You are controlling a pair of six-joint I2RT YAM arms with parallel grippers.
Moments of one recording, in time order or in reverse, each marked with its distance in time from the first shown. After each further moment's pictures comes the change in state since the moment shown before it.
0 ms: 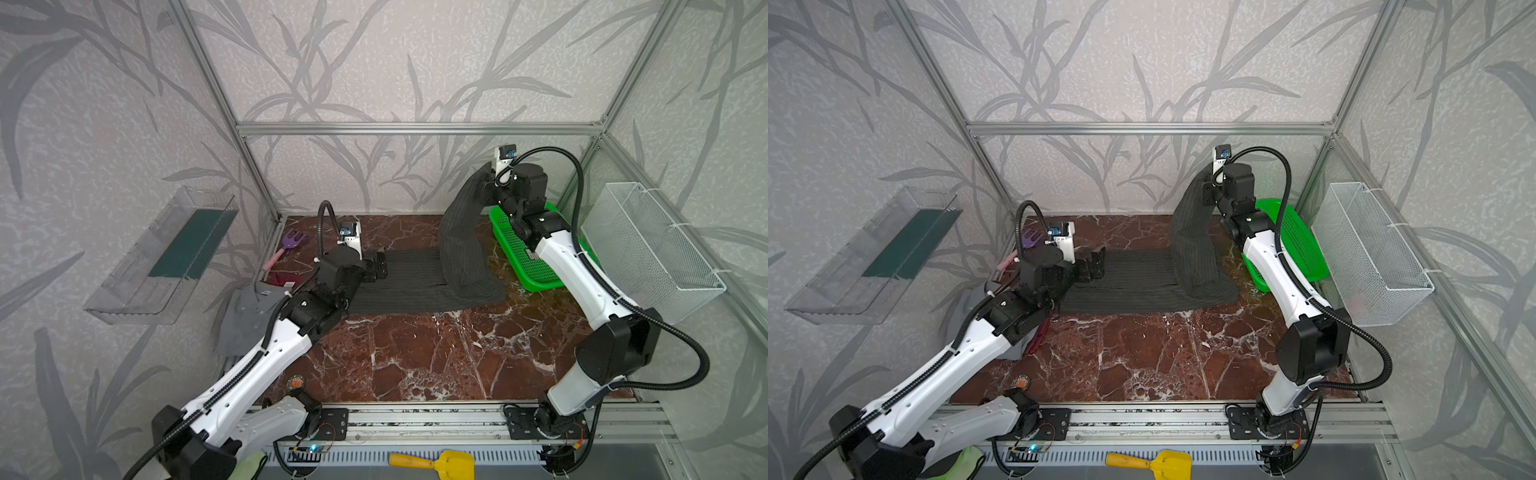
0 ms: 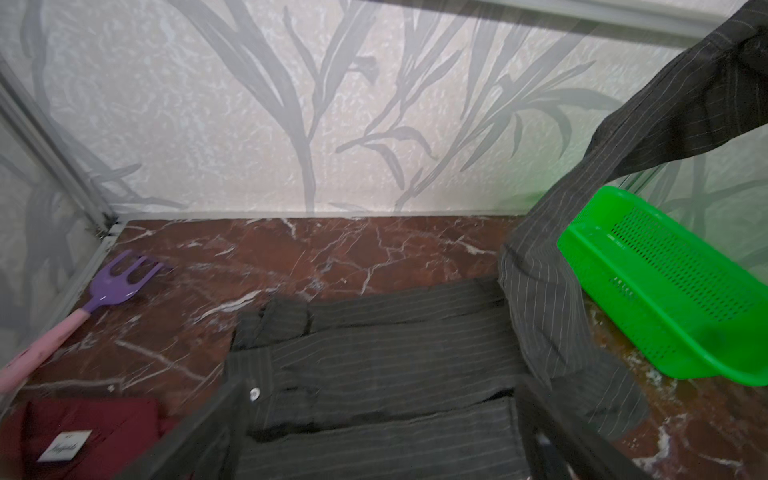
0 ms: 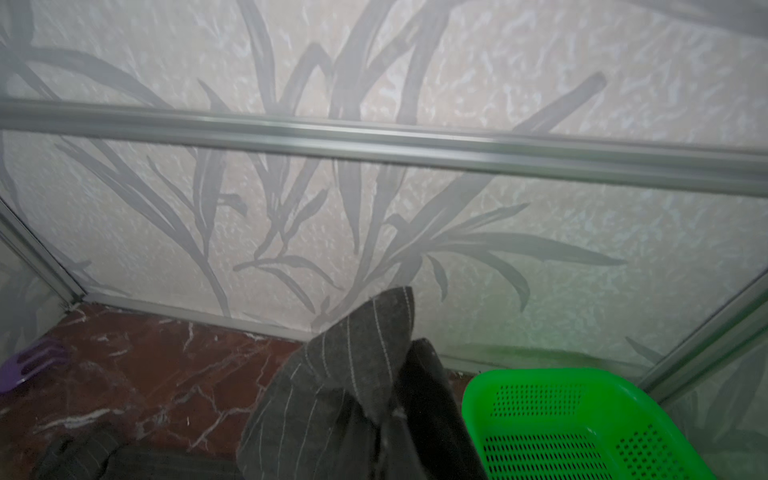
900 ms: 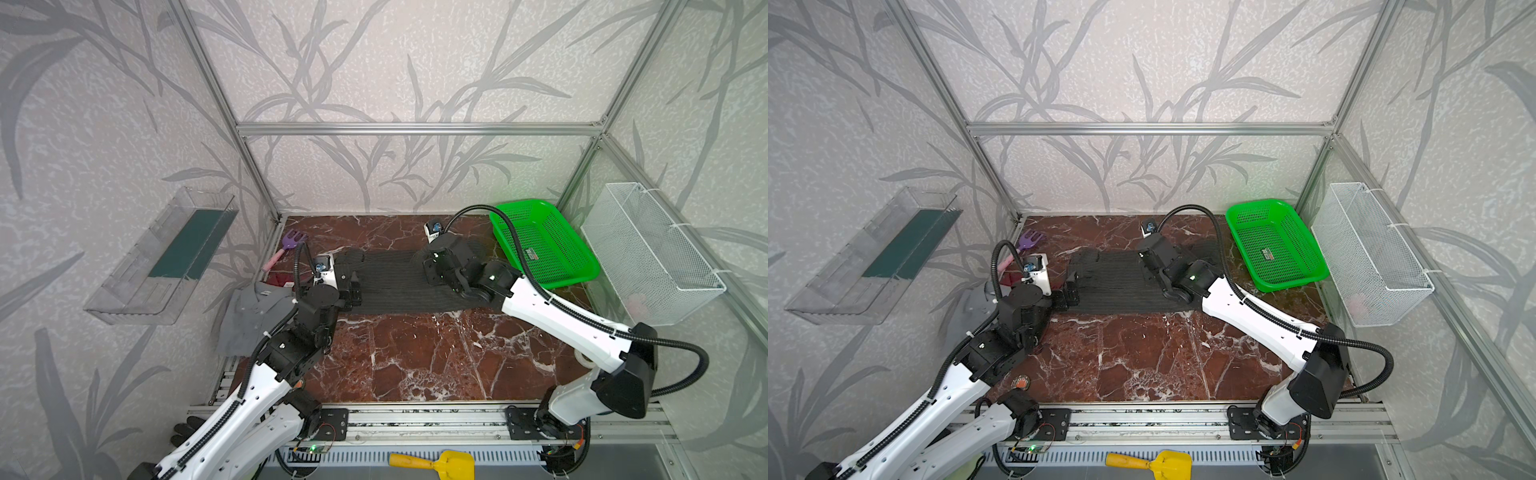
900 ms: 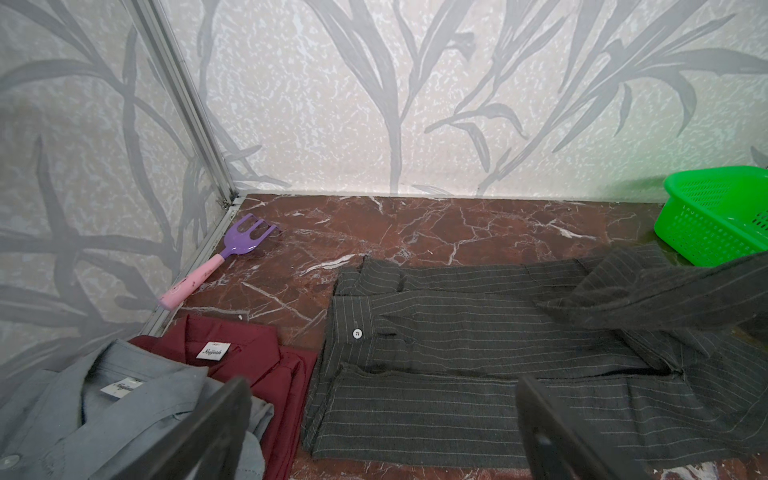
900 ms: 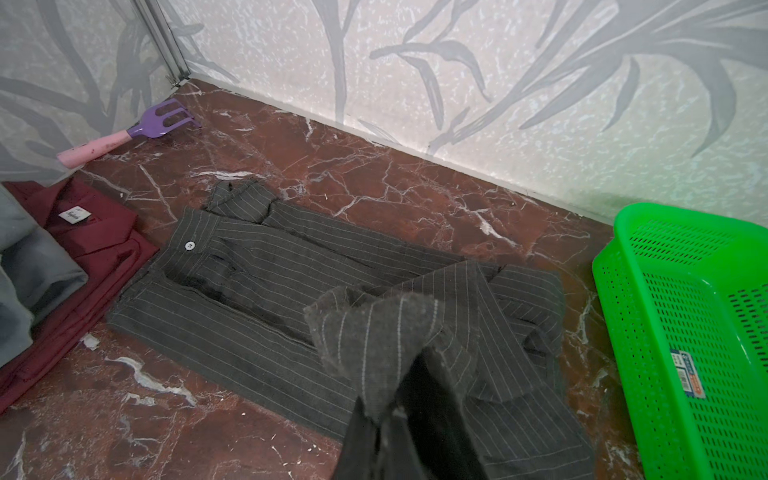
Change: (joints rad) left arm 0.015 -0.283 -0.253 0.000 -0.177 0.035; right arm 0.600 -0.131 -0.220 -0.317 0.335 0.264
